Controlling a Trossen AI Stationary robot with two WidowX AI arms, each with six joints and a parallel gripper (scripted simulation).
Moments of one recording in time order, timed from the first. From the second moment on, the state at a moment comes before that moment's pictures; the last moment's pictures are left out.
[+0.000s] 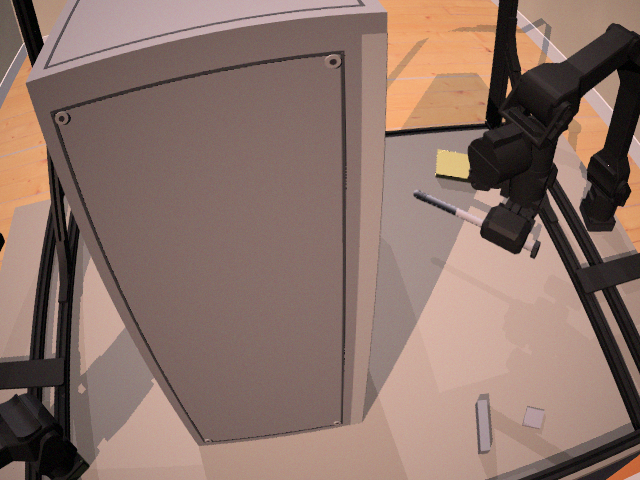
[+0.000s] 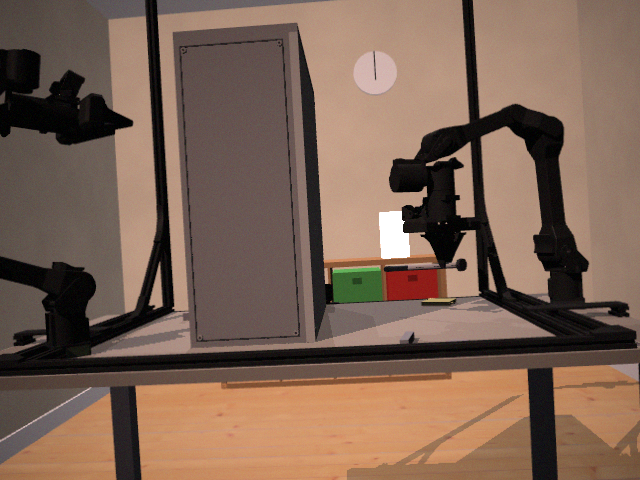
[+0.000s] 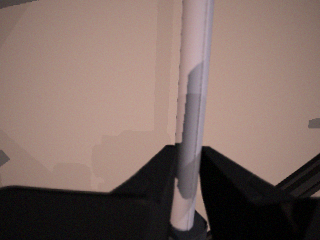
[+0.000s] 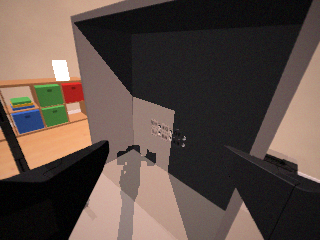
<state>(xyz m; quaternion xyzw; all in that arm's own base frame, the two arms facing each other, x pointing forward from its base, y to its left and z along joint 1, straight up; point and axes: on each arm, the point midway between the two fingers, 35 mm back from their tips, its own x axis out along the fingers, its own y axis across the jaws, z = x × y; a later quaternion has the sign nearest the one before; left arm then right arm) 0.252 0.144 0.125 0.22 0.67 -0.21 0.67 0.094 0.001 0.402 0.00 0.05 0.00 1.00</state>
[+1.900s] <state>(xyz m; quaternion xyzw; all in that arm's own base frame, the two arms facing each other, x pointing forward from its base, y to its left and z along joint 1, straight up) 0.349 0.442 0.165 0.45 0.57 0.44 0.52 0.094 0.001 0.402 0.00 0.05 0.00 1.00</state>
